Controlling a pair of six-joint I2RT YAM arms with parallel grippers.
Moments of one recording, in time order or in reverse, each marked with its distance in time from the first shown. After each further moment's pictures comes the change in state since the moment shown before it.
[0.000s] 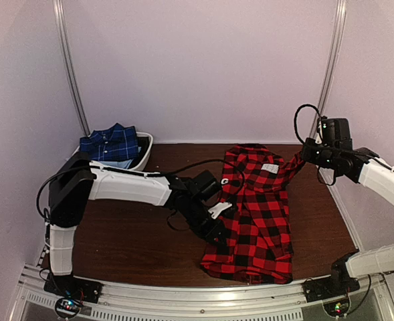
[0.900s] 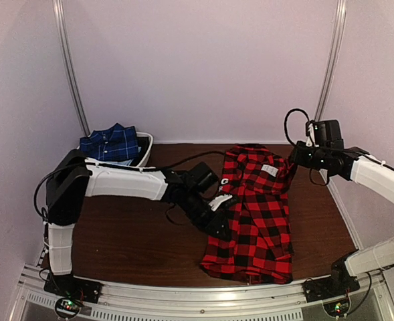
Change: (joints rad) left arm 0.011 0.028 -0.011 0.044 0.137 0.003; right arm 0.003 0.081 0.001 0.039 -0.141 0.013
